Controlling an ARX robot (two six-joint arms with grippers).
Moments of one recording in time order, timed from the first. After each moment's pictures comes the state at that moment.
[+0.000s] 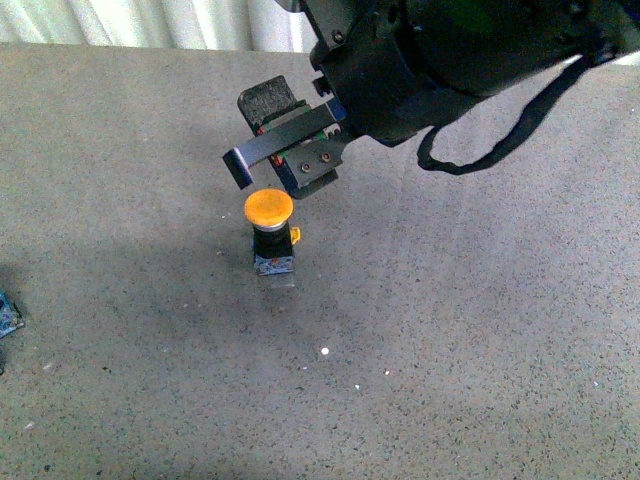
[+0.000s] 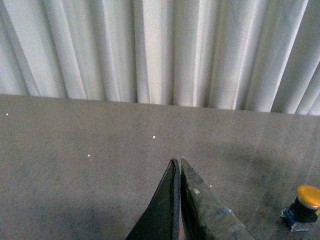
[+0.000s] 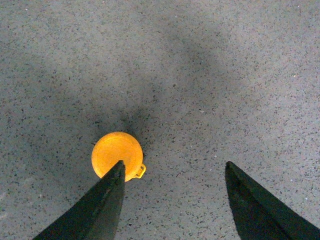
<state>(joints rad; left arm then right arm) 0.00 0.02 0.01 0.01 0.00 0.00 0.49 1.85 1.14 -0.04 0.04 -0.12</state>
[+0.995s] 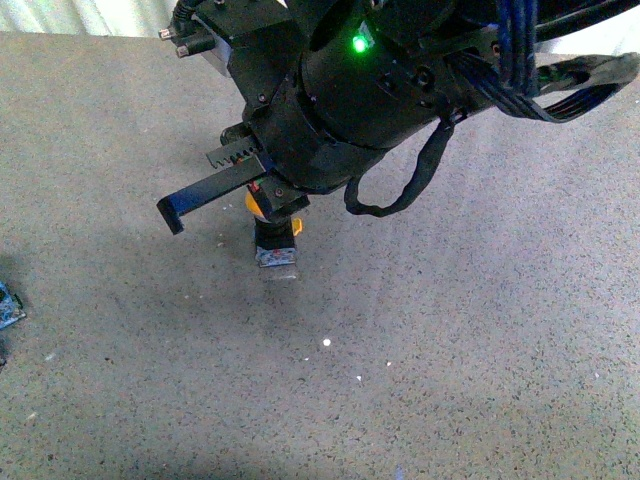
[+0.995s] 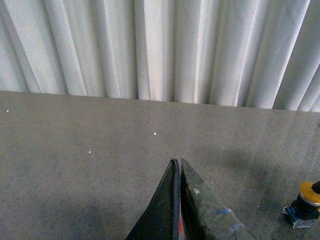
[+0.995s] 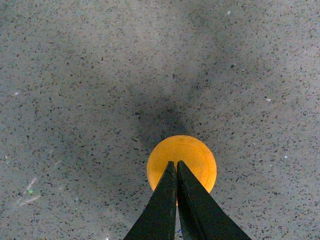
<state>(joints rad) 0.00 0.02 0.01 0.00 0.00 0.00 0.54 1.97 1.20 -0.07 0.01 -0.04</state>
